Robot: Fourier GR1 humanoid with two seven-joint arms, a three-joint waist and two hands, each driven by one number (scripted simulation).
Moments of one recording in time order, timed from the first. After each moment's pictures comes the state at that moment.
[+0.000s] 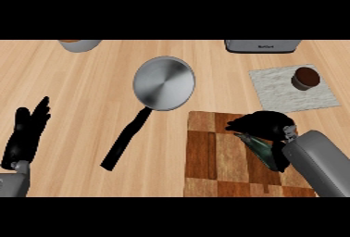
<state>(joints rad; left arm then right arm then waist) -0.11 0.43 0.04 -1.29 0.02 0.14 0.21 -0.49 -0.51 0.51 -1.24 0.91 0.75 -0.30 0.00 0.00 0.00</state>
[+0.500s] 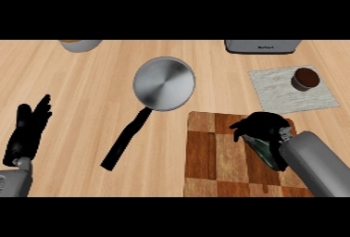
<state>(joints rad) -0.14 0.40 0.08 -1.28 -0.02 0.11 0.23 -0.49 -0.47 0.50 -1.14 1.05 0.65 -0.38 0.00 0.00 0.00</state>
